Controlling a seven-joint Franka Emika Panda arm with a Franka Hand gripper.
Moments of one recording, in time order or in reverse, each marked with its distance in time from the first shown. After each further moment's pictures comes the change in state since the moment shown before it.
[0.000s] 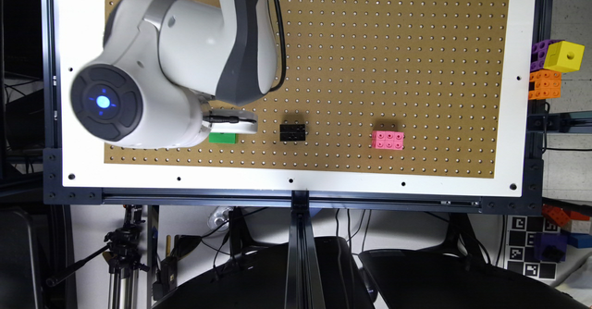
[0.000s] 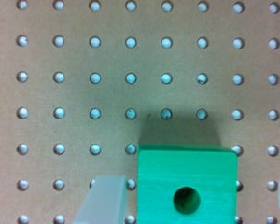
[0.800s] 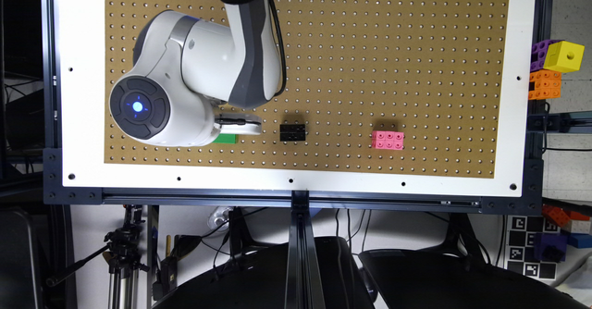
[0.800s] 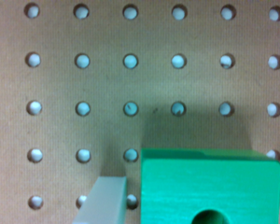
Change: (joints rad) arm 0.001 0.098 0.000 0.030 -0.002 0.080 0.000
